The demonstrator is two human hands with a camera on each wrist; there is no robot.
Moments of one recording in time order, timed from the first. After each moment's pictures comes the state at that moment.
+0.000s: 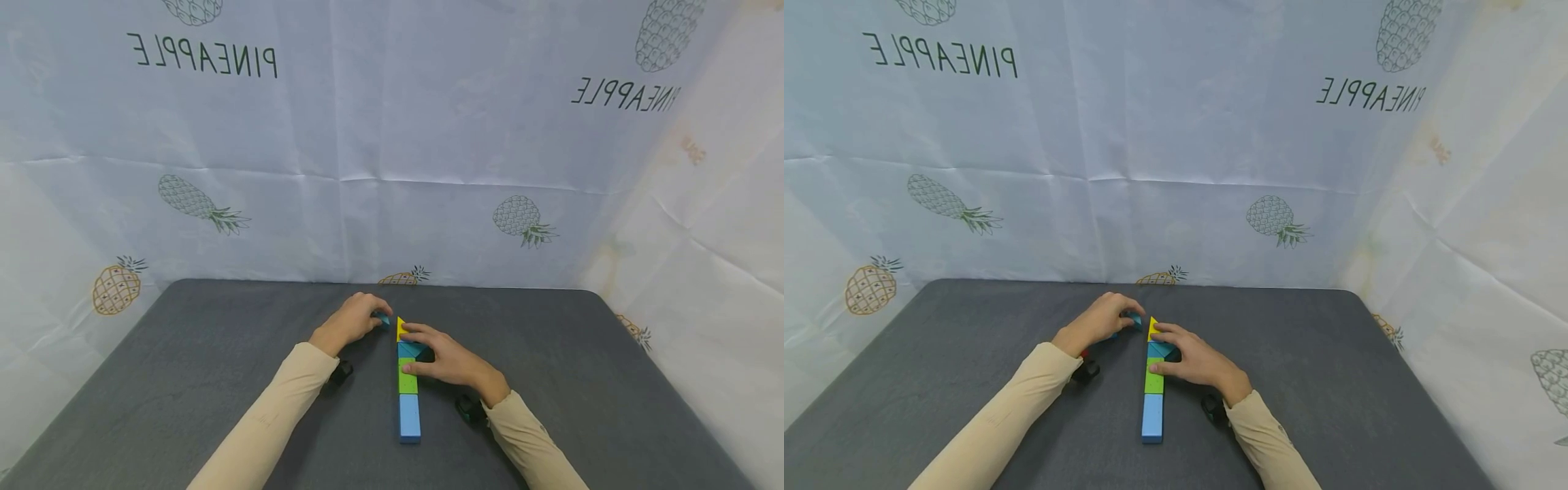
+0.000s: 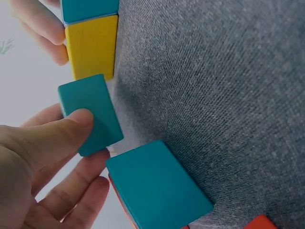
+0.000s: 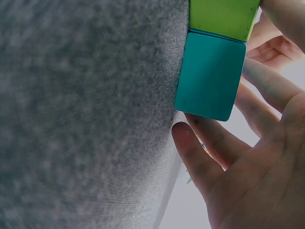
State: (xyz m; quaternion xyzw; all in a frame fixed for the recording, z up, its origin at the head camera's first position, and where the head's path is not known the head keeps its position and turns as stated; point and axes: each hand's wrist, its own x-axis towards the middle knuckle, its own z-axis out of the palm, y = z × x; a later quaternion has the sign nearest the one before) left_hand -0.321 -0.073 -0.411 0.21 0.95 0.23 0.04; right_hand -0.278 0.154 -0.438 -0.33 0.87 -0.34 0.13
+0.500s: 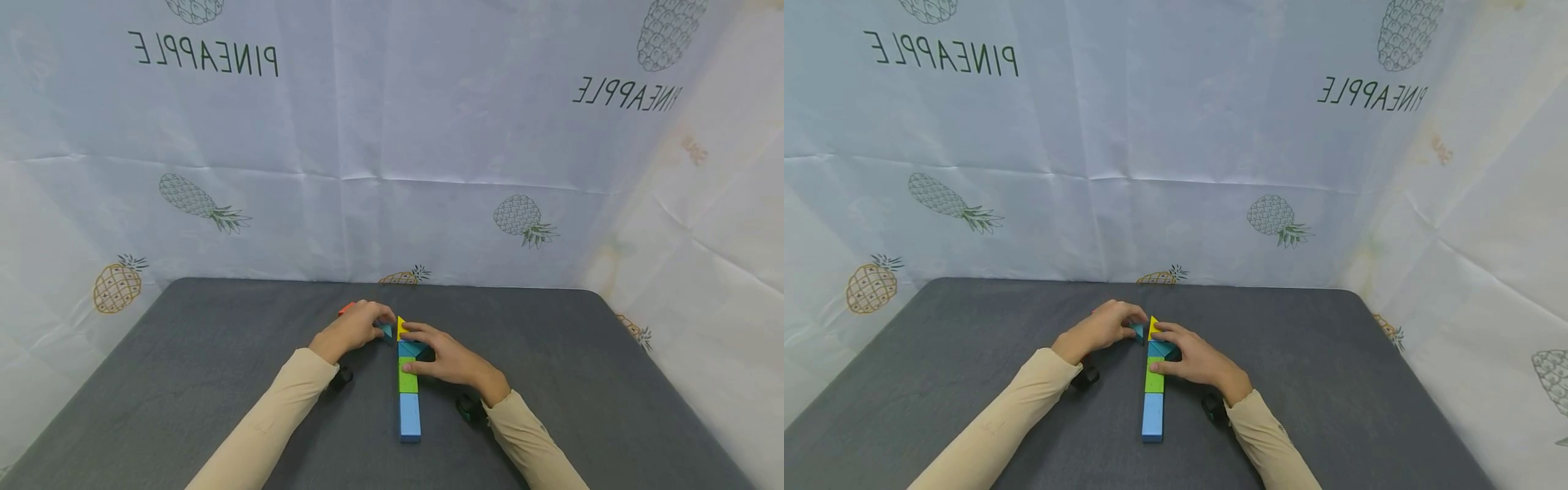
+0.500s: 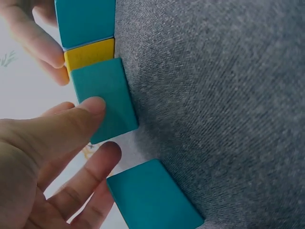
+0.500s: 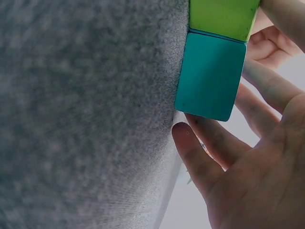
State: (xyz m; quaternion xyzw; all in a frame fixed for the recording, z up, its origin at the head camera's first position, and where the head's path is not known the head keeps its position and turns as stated) left_hand -0.309 -0.071 -0.413 0.24 0.94 0.25 0.07; right_hand -0.278 0.154 -0.437 -0.34 0.87 -0.34 0.12
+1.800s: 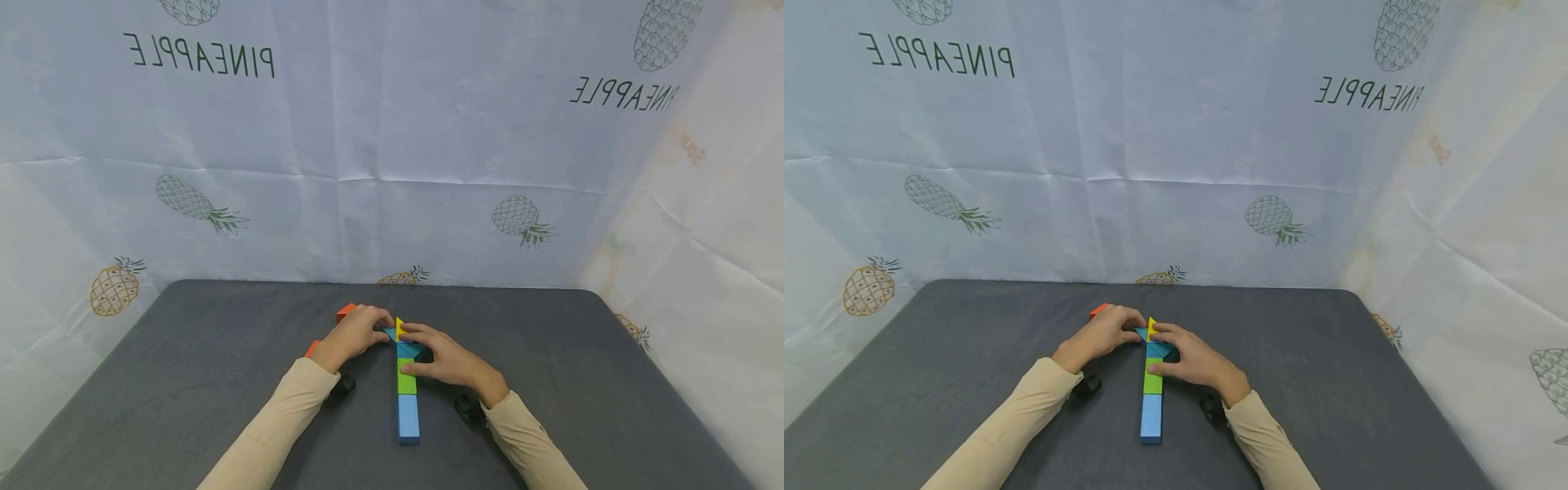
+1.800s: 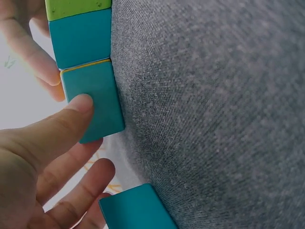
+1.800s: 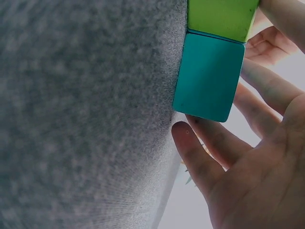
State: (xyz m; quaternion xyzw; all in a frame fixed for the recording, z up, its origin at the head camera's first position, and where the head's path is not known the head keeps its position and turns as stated) left_hand -0.303 -0.067 -0.421 0.23 0.93 0.28 0.04; right_hand -0.278 0.153 -0.437 -0.32 0.88 -0.34 0.13
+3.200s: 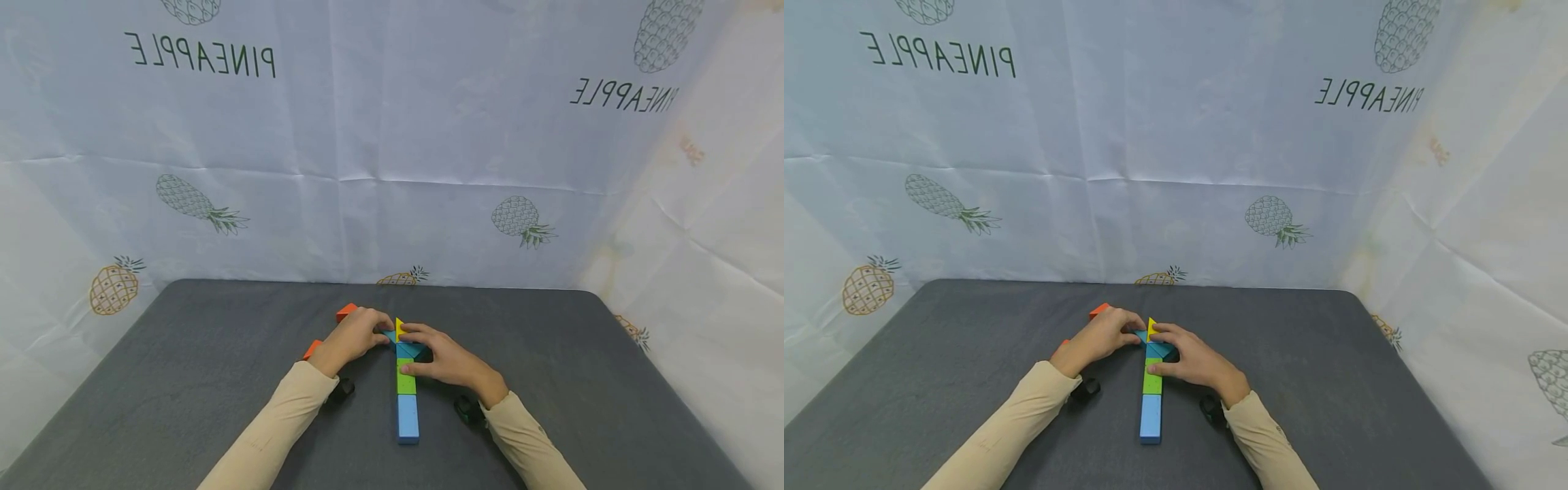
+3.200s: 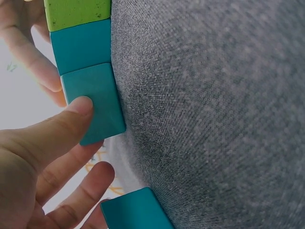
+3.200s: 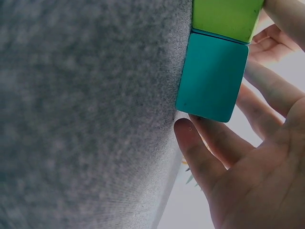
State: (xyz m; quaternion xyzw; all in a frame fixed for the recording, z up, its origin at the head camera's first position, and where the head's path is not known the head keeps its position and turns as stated) left_hand -0.298 -0.067 -0.423 0.24 0.93 0.27 0.02; right_hand -0.276 0.152 -0.435 -0.32 0.88 -0.34 0.12
